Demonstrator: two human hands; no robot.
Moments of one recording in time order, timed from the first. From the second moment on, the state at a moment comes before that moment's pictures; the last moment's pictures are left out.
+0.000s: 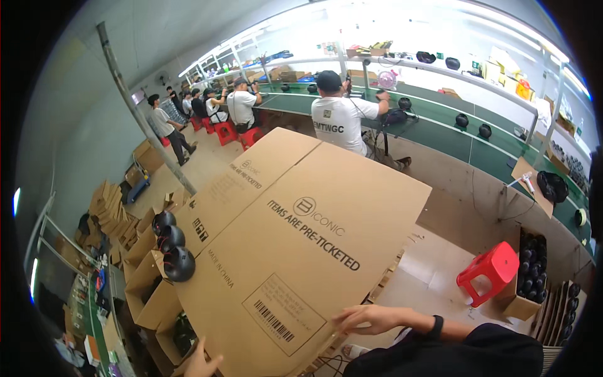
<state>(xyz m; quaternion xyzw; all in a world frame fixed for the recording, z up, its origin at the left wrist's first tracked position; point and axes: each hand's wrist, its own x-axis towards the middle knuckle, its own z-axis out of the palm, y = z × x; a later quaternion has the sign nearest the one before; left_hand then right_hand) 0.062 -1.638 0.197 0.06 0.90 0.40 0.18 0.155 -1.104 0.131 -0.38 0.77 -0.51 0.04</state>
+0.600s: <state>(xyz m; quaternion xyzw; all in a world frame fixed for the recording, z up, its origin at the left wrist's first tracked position) 0.186 -0.956 0.157 0.41 0.67 0.54 0.31 0.302 -0.788 0.116 0.02 0.53 -0.85 -0.04</state>
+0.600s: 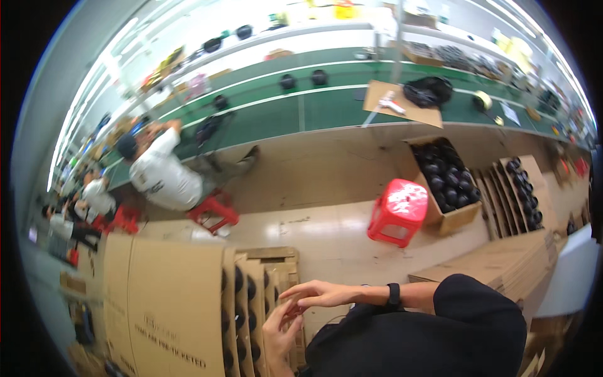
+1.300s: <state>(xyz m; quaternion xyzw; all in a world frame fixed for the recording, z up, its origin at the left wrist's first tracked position) 0.161 -0.446 0.121 0.67 0.49 0.45 0.34 0.367 -0.444 0.118 -0.02 0.07 -0.93 -0.35</state>
